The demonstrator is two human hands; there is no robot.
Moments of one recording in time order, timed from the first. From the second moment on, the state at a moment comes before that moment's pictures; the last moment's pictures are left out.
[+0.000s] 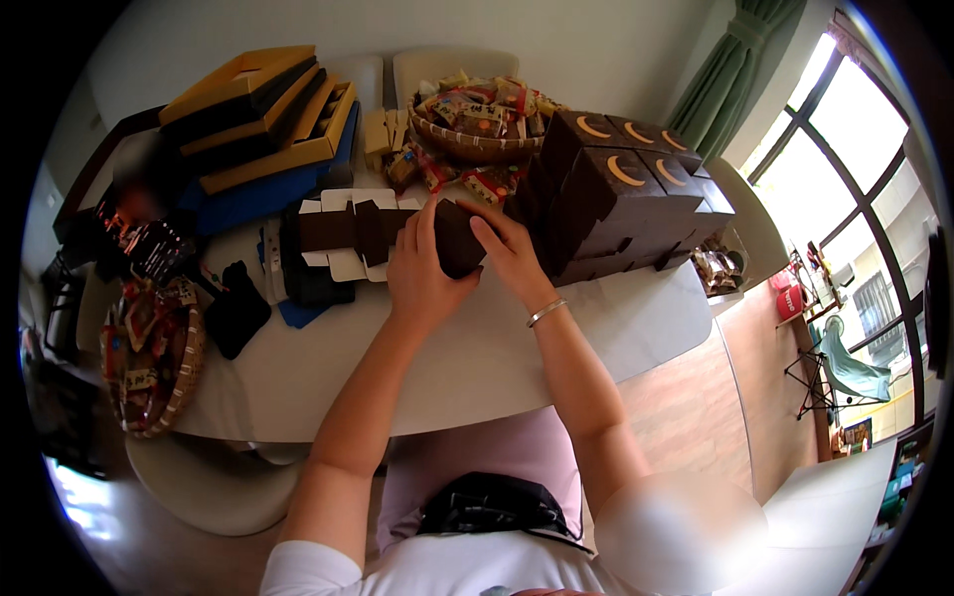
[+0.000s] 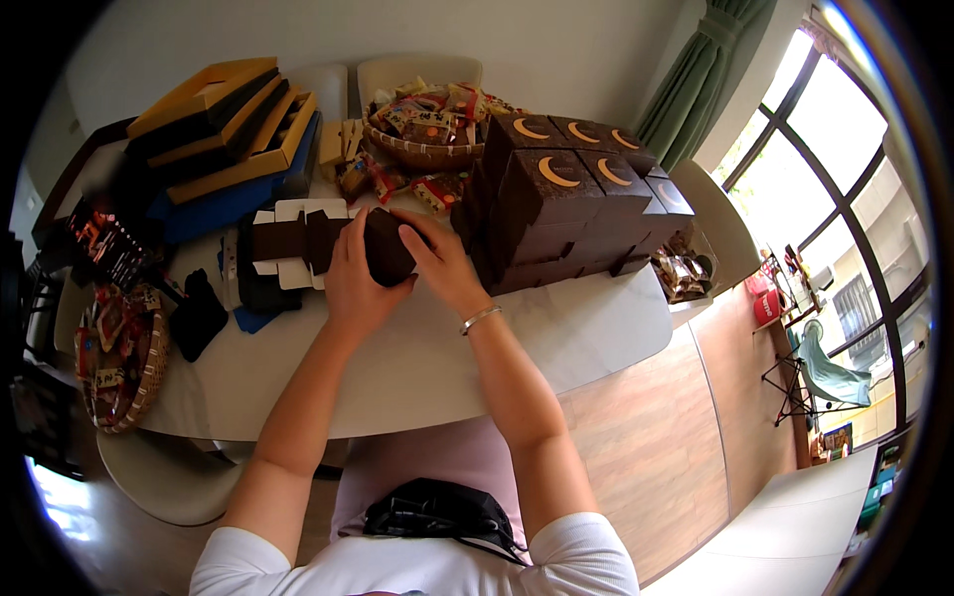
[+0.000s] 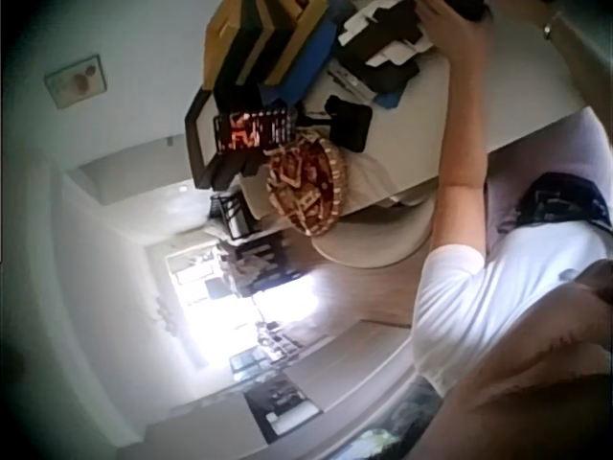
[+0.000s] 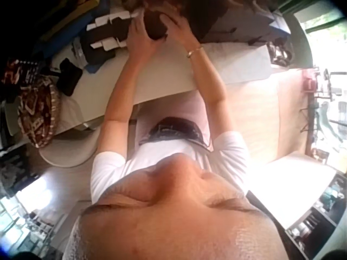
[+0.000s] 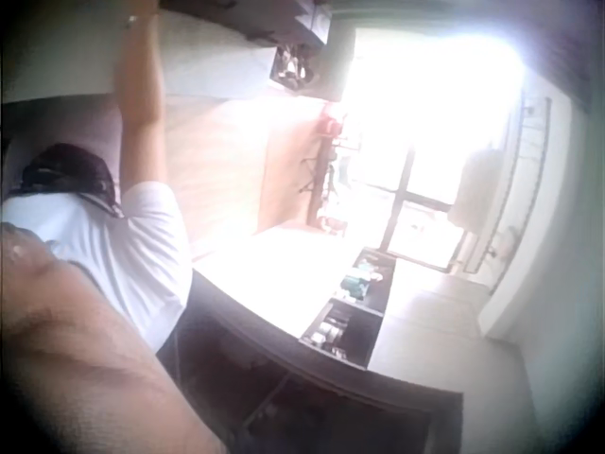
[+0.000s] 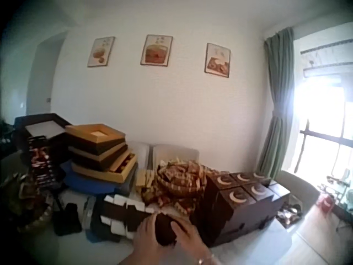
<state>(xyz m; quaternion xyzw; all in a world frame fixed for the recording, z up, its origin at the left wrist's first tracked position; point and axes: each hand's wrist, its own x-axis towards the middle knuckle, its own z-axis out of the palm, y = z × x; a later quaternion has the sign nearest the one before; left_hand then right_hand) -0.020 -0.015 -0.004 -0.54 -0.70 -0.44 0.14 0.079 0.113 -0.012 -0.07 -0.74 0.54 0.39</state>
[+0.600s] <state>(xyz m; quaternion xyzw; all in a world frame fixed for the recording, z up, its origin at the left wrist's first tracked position) -0.023 -0.009 -0.012 -0.57 -0.68 -0.41 0.20 0.074 0.114 -0.013 -0.13 -0.71 0.54 0.43</state>
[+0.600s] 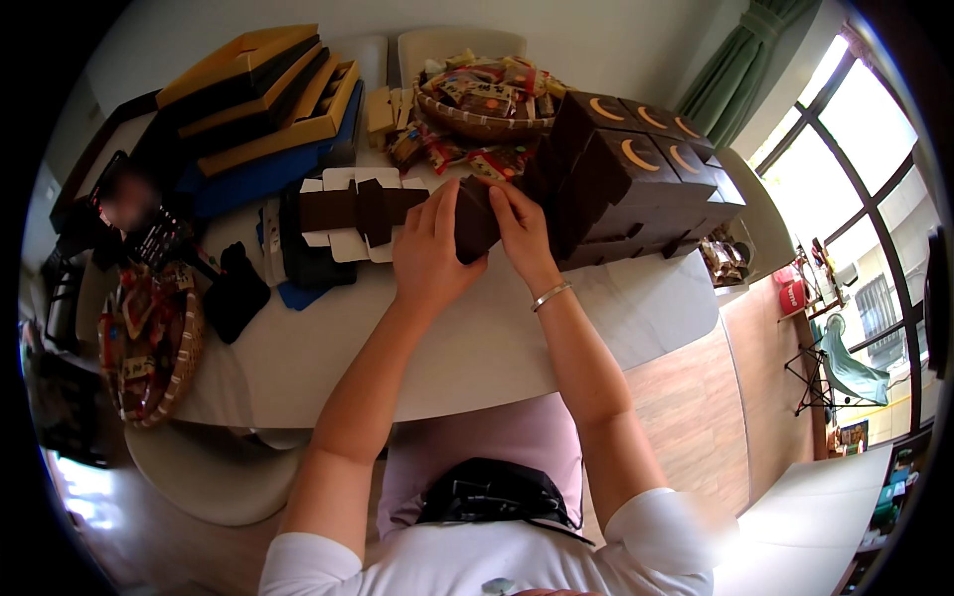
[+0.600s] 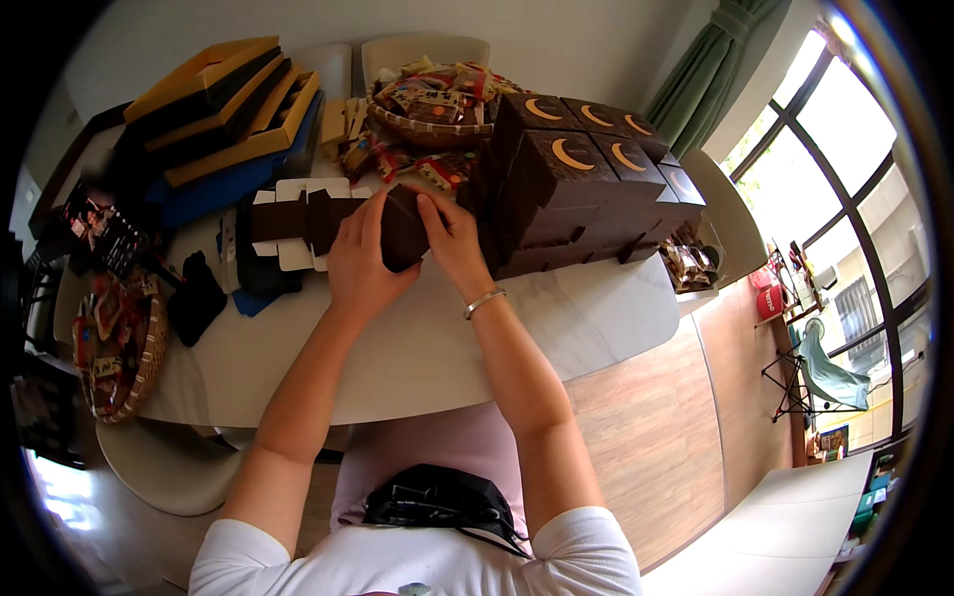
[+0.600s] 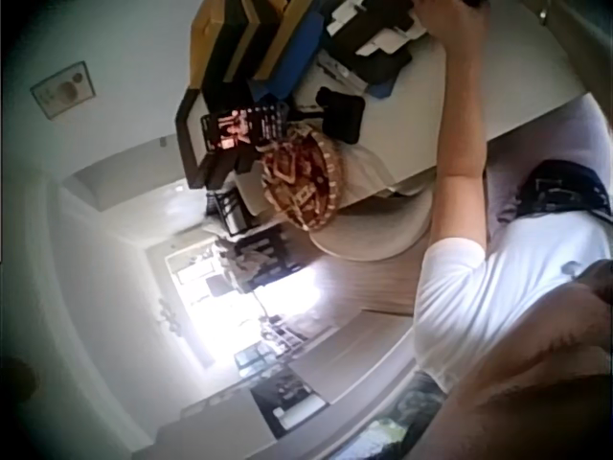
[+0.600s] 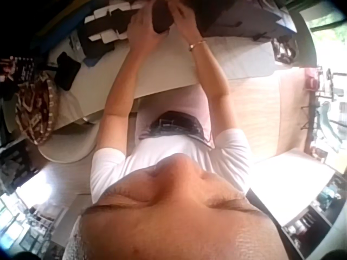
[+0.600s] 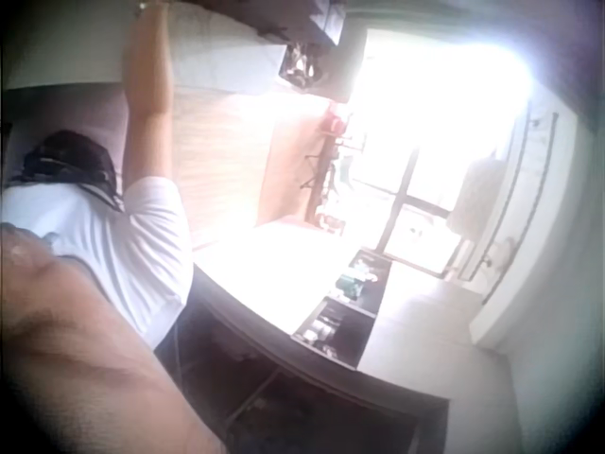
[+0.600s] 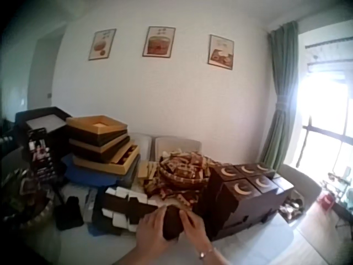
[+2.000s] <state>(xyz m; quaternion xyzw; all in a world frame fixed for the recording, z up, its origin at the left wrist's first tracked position) -0.030 -0.012 -0.014 -0.60 -0.68 -0.38 0.17 0.087 0.115 -0.001 -0.09 -0.73 0.61 0.30</state>
